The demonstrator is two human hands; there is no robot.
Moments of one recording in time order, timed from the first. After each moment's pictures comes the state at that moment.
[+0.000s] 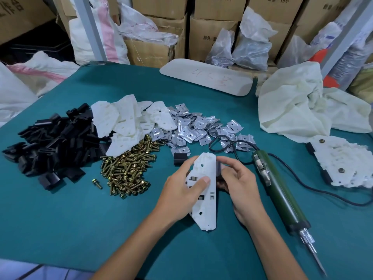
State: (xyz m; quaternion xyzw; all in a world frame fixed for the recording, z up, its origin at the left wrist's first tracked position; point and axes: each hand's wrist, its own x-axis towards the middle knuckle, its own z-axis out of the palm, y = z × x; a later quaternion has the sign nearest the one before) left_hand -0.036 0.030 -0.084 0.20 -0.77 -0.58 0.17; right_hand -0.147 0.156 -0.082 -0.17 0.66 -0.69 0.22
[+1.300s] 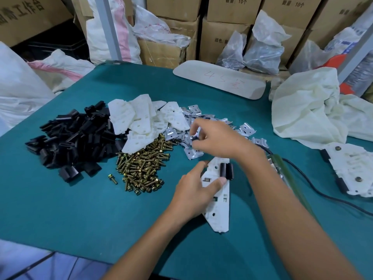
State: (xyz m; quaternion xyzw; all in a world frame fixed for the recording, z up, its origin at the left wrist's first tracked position) left_hand -0.040 0.032 -0.079 0.24 -0.79 -0.54 0.16; right_hand -0.184 0.050 0.016 -0.50 0.82 -0.21 0.19
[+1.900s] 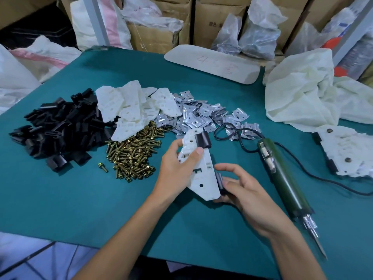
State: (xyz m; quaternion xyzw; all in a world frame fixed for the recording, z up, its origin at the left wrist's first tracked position) left_hand -0.039 0.023 -0.080 0.25 -0.61 -0.70 0.27; right_hand -0.113 0.195 -0.057 -0.20 0.64 -0.62 0.42
